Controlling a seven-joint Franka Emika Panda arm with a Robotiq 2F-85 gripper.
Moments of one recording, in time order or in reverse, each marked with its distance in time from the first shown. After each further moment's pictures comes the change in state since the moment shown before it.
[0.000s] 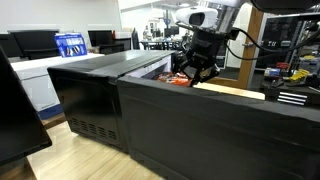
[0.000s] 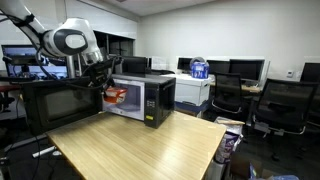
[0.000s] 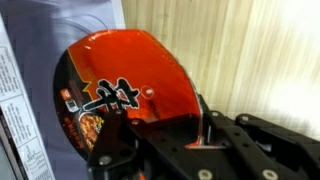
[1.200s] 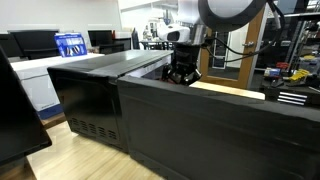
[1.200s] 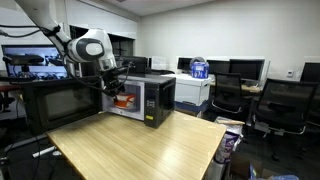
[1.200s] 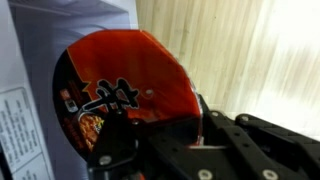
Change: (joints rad) arm -0.228 0.236 0.212 0.211 0.078 -0.053 -0.131
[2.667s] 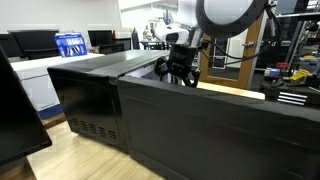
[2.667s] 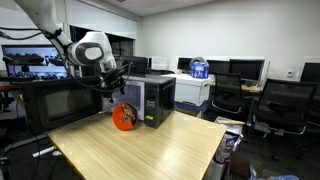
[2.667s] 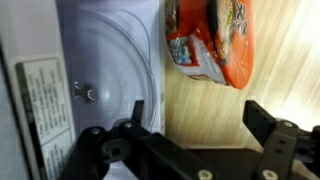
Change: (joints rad) arm -0.062 0.027 0.074 -0.012 0.051 0.128 -0.099
